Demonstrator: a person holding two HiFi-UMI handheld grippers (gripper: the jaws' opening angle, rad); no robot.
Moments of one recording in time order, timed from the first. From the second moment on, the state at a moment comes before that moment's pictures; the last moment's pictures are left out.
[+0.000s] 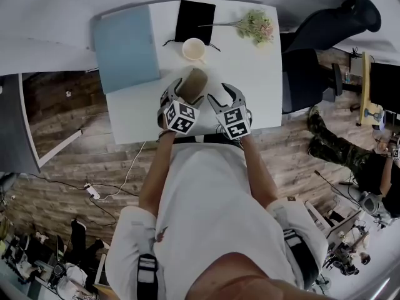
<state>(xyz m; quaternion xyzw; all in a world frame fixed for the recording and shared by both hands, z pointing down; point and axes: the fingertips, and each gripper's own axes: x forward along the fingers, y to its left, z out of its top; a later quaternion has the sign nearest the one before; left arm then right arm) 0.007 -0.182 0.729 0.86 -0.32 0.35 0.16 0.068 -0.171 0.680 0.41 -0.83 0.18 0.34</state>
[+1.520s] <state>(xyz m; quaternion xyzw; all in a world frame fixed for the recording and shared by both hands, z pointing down) -0.044 -0.193 0.404 0.90 -0.43 0.03 -0.07 0.076 -0.162 0.408 0.60 -0.80 -0.03 0.08</state>
